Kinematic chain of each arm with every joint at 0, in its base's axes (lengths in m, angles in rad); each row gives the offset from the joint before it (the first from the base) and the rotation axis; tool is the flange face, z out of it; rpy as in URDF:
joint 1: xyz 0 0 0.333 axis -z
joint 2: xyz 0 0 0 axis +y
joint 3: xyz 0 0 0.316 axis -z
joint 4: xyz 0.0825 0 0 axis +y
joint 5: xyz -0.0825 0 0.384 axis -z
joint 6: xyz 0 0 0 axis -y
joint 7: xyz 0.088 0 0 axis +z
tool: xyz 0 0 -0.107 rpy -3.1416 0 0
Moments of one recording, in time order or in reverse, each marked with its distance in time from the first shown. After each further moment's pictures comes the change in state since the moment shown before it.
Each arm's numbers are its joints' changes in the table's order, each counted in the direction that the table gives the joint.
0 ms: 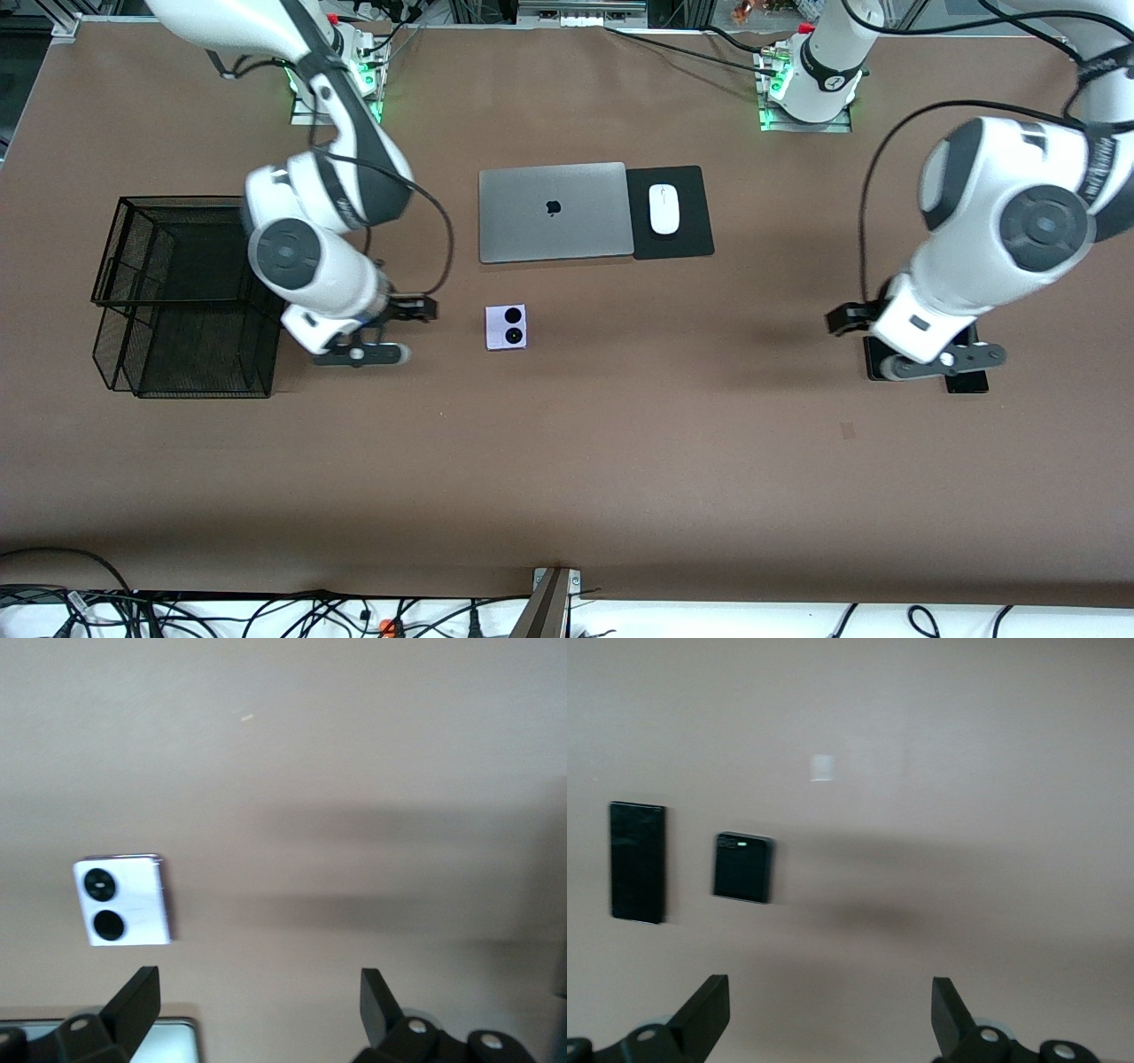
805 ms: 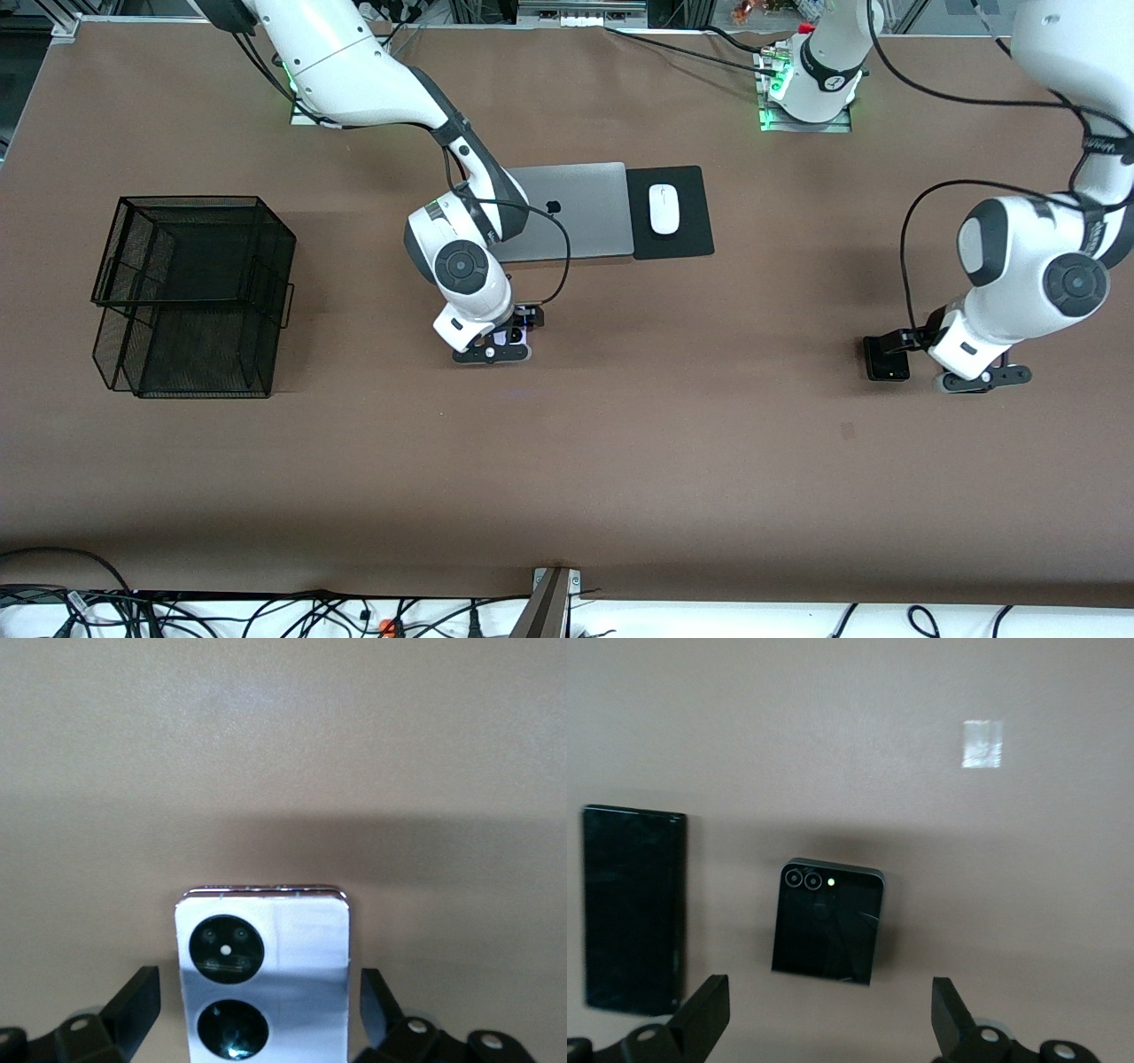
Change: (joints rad) left arm -0.226 0.128 0.004 0.320 0.000 0.481 -0.178; right arm -0.183 0.271 -0.003 -0.054 0.005 0.292 -0.147
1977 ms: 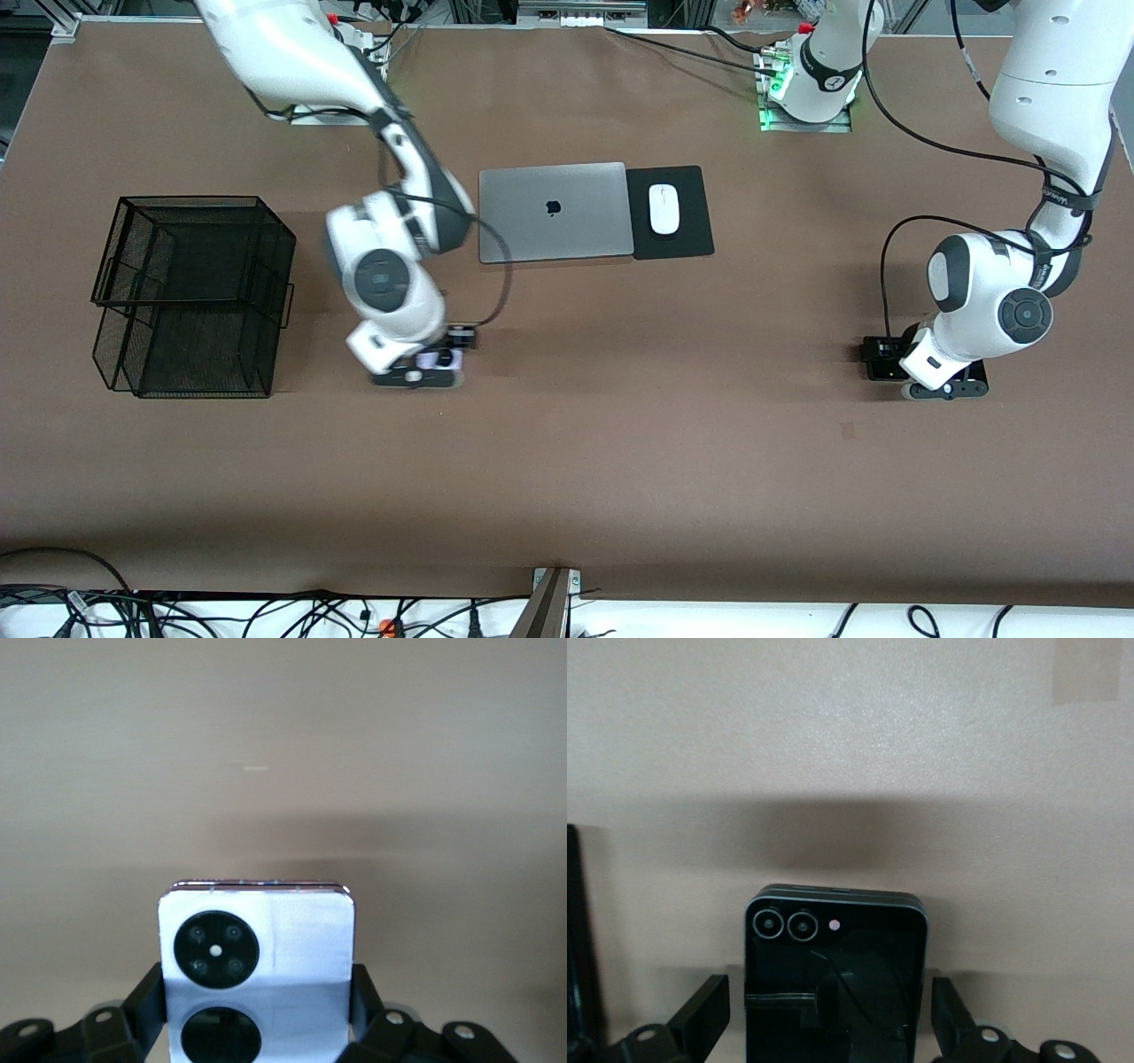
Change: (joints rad) left arm -0.039 0.154 0.007 0.000 0.000 0.128 -0.103; right arm 0.134 -0.175 0.093 -0.068 0.063 -0.323 0.058
